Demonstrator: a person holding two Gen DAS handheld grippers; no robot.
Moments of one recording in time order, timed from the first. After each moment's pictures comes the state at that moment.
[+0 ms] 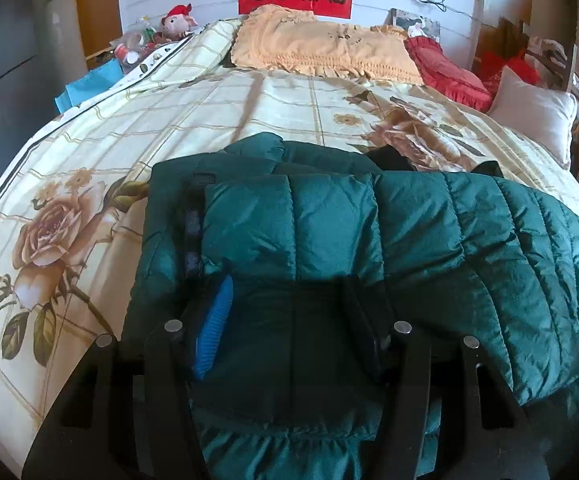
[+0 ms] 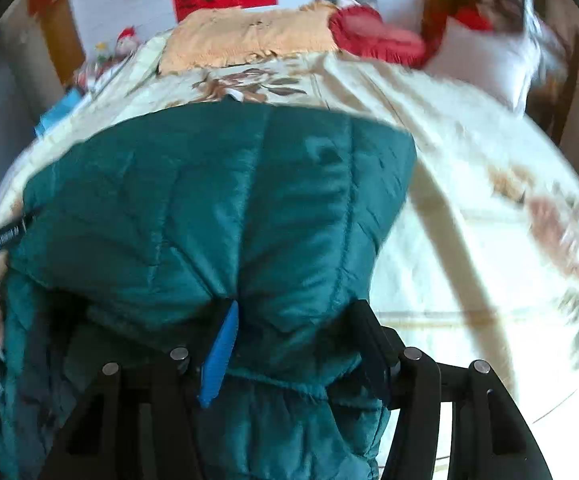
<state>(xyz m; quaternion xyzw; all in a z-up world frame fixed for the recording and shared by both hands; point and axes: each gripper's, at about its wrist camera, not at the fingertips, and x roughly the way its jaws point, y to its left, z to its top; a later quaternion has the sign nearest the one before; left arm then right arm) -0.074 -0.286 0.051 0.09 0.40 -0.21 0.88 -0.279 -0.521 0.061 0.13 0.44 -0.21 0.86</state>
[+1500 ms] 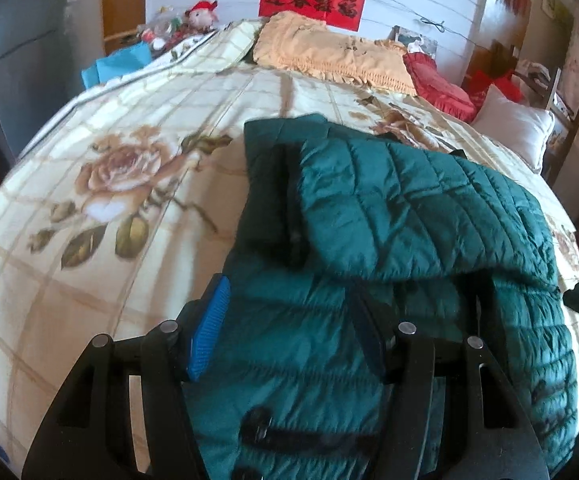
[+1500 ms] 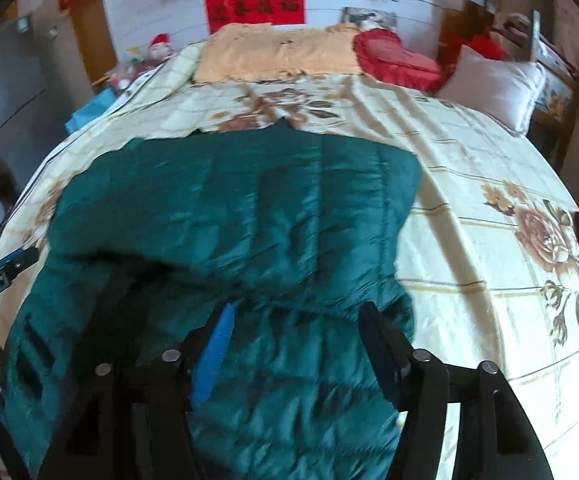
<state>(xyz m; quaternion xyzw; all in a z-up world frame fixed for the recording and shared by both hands) -0.153 -0.163 0.078 0.04 0.42 -0.23 0.88 -0.319 -0.448 0.105 0.09 0.43 -0.18 0.88</state>
